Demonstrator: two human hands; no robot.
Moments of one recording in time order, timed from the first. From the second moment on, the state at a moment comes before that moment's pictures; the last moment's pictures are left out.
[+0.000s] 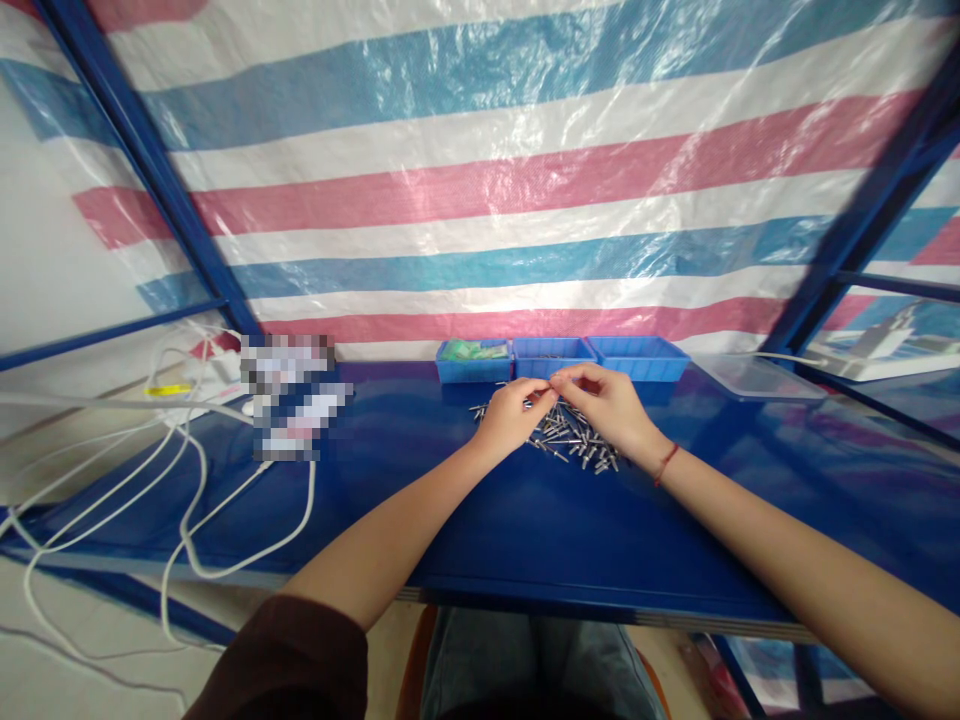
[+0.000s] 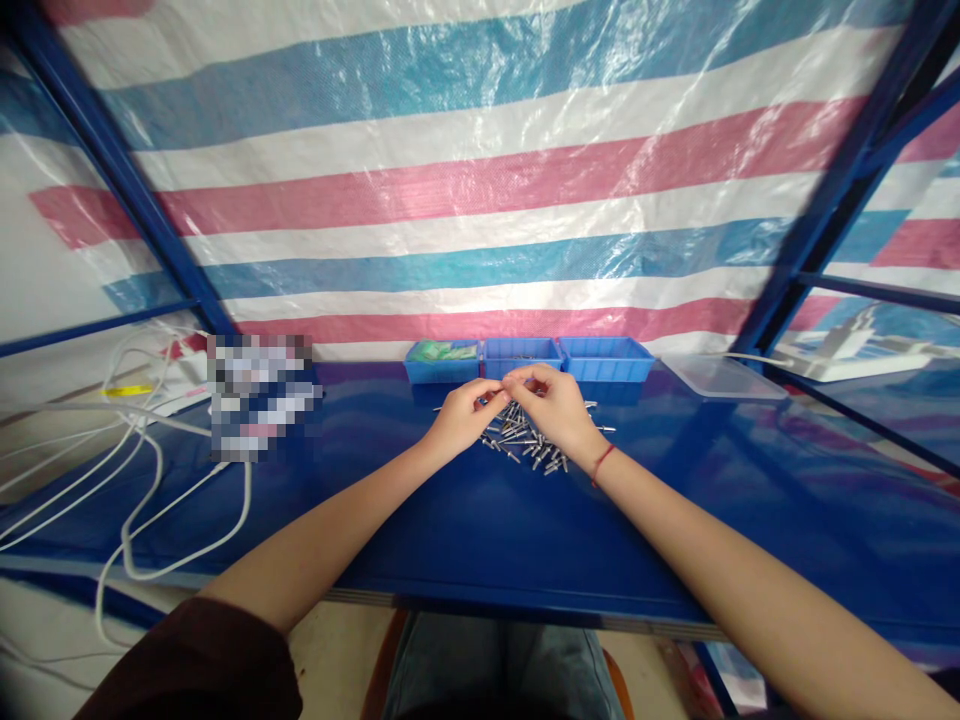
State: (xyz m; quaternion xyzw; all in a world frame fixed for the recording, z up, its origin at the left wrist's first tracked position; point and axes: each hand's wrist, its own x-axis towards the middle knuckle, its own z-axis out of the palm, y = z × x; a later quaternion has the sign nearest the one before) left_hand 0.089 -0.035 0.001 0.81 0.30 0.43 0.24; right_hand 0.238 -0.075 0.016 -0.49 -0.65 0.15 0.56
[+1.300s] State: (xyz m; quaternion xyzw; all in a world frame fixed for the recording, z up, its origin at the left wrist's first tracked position) left_hand 0.059 -0.009 -0.013 0.89 0.37 0.25 0.05; right_hand 0.262 -0.025 0.017 -0.59 -0.74 -0.19 0.27
